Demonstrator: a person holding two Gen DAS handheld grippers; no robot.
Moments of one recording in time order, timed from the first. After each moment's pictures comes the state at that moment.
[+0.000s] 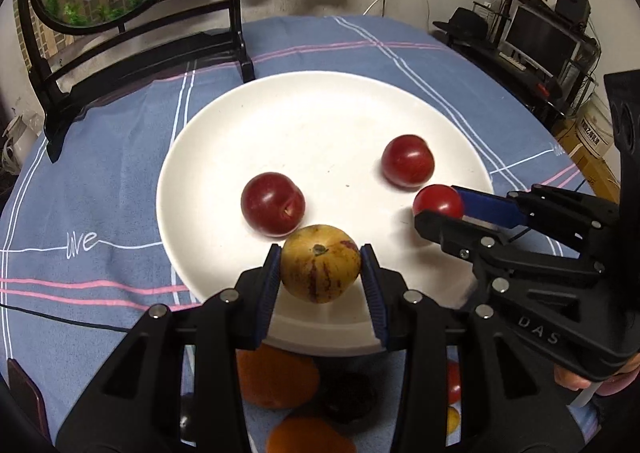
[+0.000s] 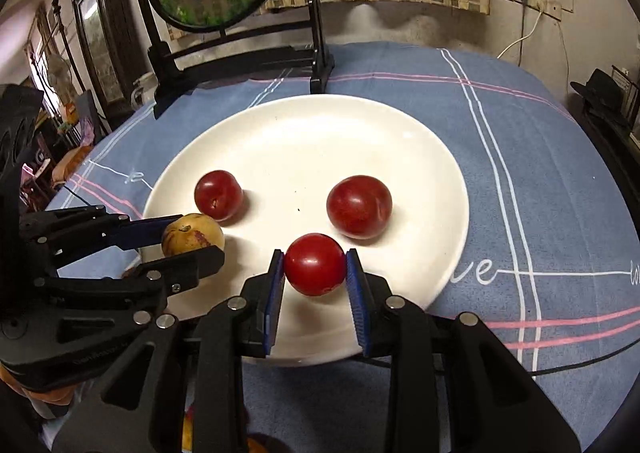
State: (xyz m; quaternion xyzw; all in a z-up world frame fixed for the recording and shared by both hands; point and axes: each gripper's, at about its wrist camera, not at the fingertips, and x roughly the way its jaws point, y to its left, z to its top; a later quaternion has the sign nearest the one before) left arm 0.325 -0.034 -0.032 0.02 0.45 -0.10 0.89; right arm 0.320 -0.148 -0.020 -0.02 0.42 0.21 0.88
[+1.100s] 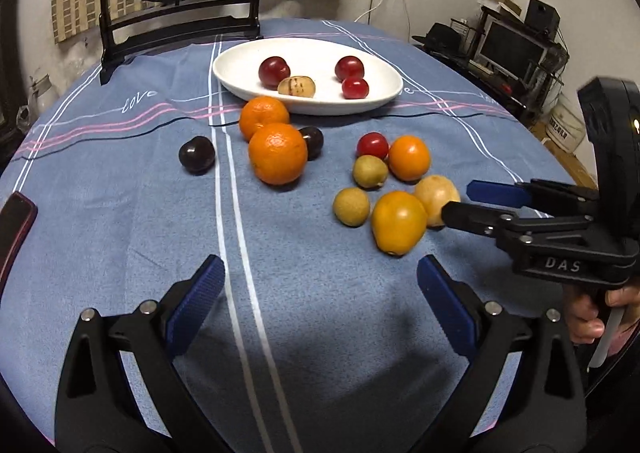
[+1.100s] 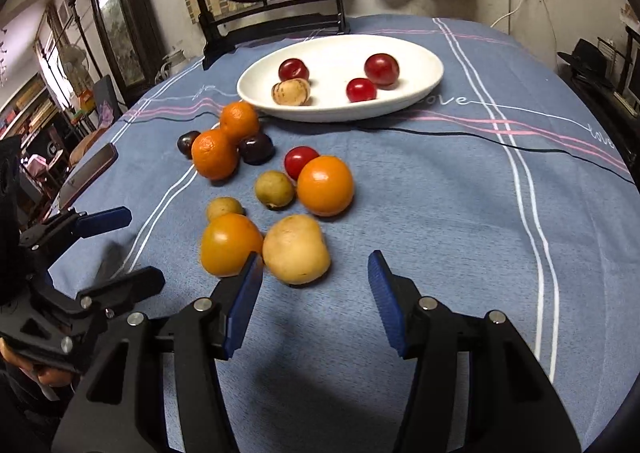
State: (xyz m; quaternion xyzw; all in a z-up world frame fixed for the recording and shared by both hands) left arm 0.113 -0.017 -0.046 -0.01 0.40 -0.11 0.91; right arm 0.144 -0.175 -0.027 -0.02 0.44 0.22 0.87
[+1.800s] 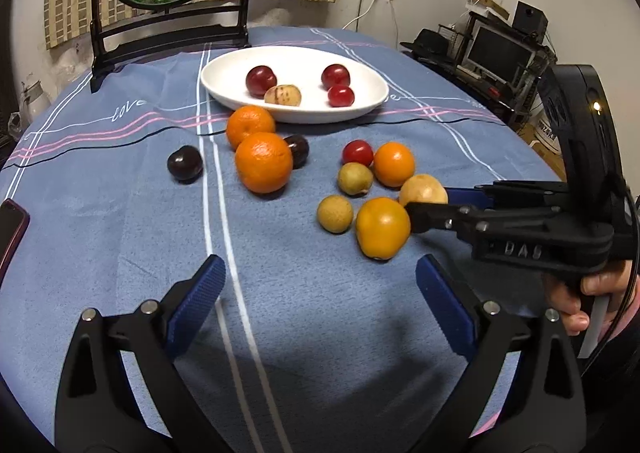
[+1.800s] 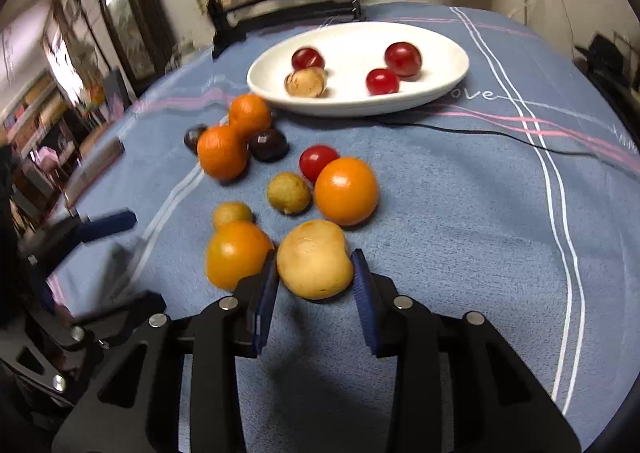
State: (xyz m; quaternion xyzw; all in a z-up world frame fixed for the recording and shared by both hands) left arm 0.112 -0.016 -0.043 -0.01 0.39 -0.14 0.91; right arm 0.159 -0.173 -0.032 0.01 0.46 0.25 0.86
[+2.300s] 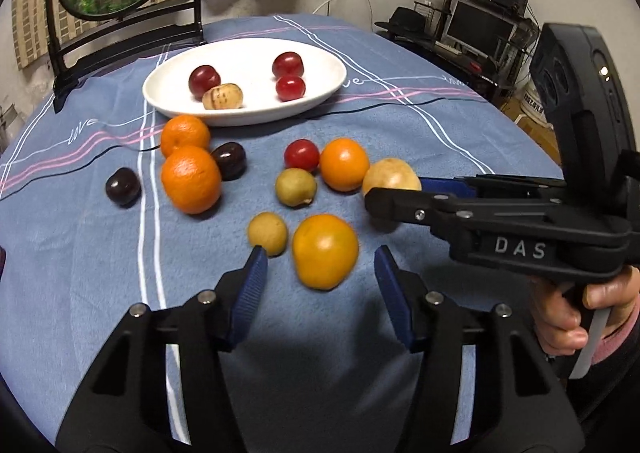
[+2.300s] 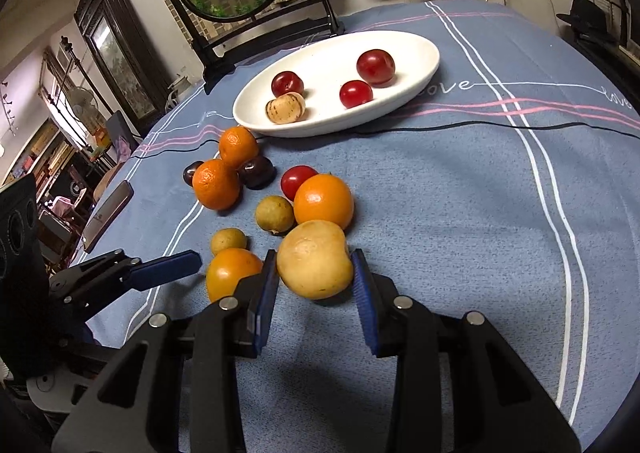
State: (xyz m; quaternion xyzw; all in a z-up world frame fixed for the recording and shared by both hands) left arm 0.136 -0.065 -0.049 0.02 0.41 -0.17 0.89; right arm 0.161 -0.194 -0.032 0.08 0.45 0.24 0.86
